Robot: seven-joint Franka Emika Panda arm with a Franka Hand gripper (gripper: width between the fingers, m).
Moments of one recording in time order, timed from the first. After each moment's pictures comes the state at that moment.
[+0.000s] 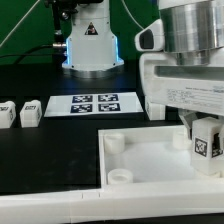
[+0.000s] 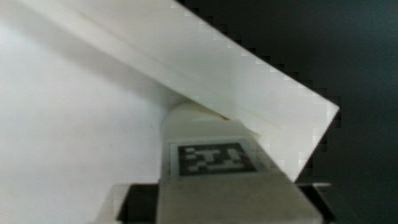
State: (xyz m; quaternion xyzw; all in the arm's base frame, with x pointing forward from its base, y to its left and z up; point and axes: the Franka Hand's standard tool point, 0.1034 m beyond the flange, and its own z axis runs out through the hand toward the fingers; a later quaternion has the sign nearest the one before) arm 0.626 0.121 0.065 -0.81 0.58 -0.03 0.10
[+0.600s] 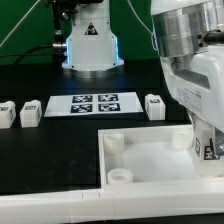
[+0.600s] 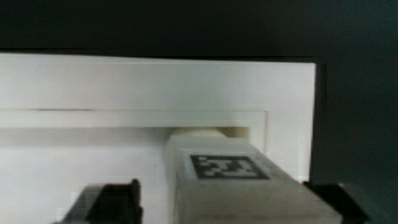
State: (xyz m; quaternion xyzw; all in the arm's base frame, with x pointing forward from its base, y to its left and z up) arm 0.626 0.122 0.065 -0.72 0.69 0.00 0.12
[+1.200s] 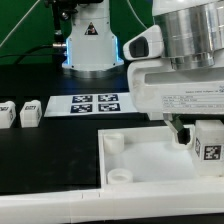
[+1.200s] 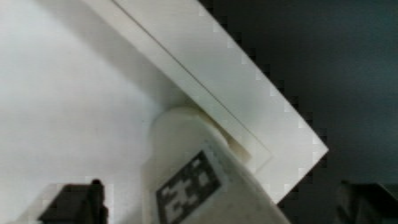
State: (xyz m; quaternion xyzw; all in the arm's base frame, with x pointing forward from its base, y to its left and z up) arm 0.625 0.122 0.063 -0.94 0.33 -0.05 0.11
